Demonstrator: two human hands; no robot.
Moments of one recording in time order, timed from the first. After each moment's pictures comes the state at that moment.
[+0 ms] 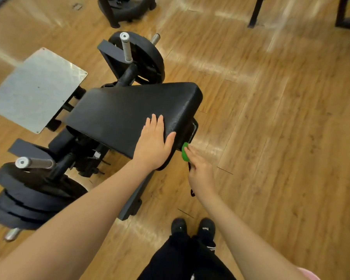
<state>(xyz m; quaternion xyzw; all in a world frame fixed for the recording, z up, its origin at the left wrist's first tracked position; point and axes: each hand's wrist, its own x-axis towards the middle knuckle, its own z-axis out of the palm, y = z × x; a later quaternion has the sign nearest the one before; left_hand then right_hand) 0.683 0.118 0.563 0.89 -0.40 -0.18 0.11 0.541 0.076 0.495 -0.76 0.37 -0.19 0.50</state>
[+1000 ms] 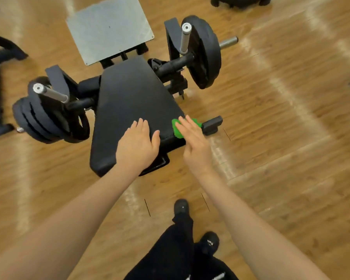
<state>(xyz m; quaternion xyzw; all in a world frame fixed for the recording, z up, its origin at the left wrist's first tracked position) 0.661 0.003 0.573 0.99 -0.05 -0.11 0.03 0.625 -0.147 0.521 -0.88 -0.06 -0.16 0.44</state>
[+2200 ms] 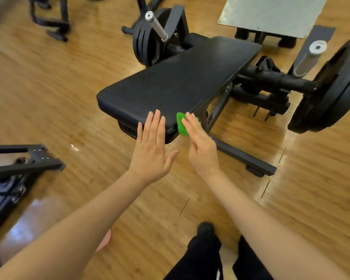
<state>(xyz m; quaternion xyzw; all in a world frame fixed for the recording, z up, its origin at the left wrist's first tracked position) 0.629 -0.153 0.520 0.97 0.23 0.09 -0.04 0.743 -0.252 0.491 -0.72 -0.42 0.09 0.54</state>
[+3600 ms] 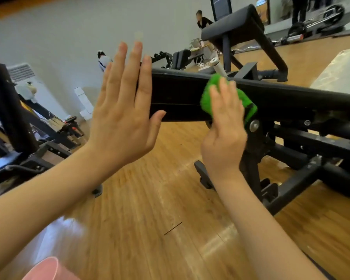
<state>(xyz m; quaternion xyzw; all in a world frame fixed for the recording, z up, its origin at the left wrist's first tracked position) 0.667 -0.150 0.447 0.79 0.26 0.28 -0.48 0.812 -0.157 0.342 -0.44 -0.45 -0.23 0.75</state>
